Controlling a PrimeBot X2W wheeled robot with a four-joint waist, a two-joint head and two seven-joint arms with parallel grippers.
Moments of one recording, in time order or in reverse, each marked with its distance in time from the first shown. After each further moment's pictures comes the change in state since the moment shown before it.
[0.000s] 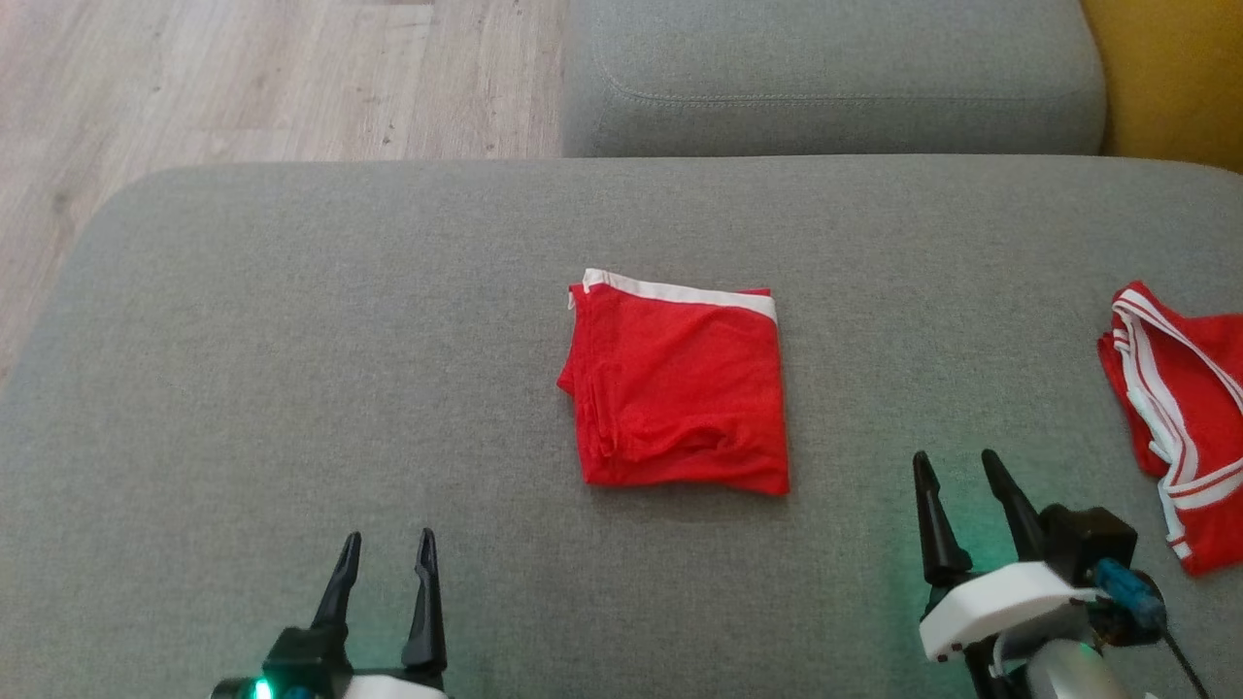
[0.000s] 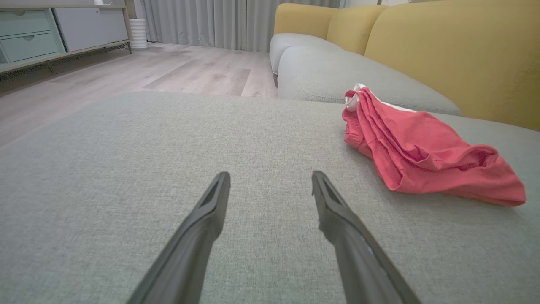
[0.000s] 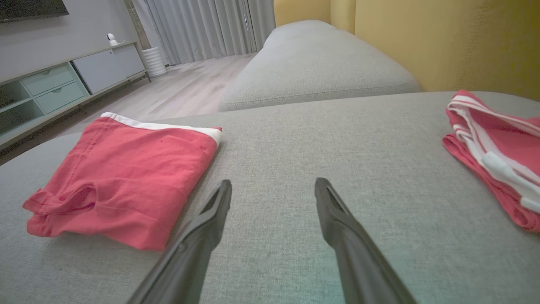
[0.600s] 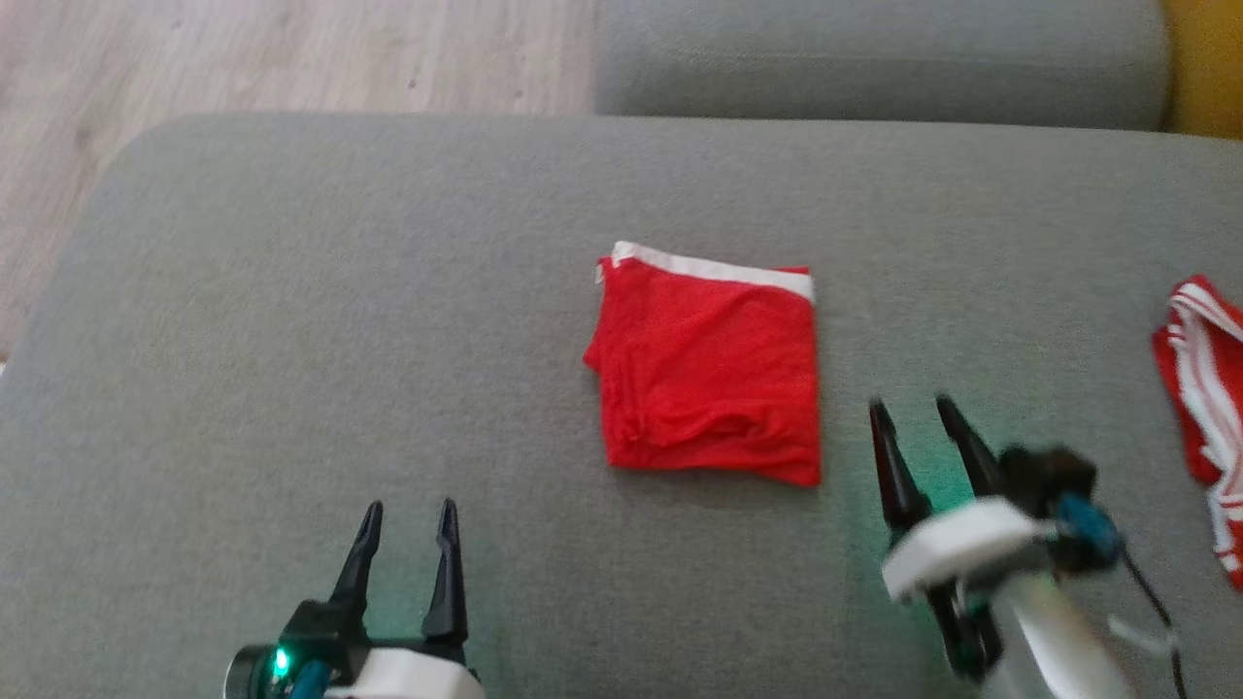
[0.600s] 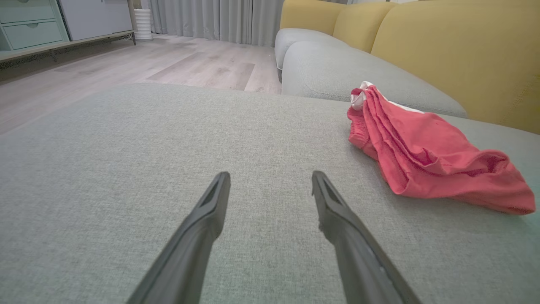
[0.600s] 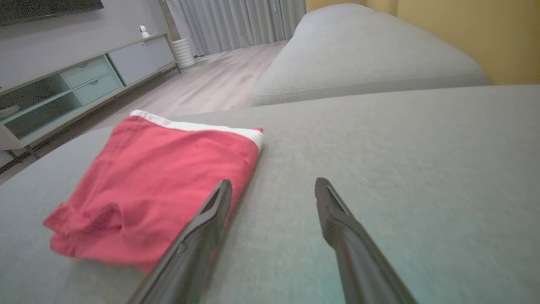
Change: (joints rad) left arm -0.016 0.000 -0.058 -0.022 -0.033 0.033 0.000; right arm -0.076 0.003 0.087 0.054 0.067 0.000 0.000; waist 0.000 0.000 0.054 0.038
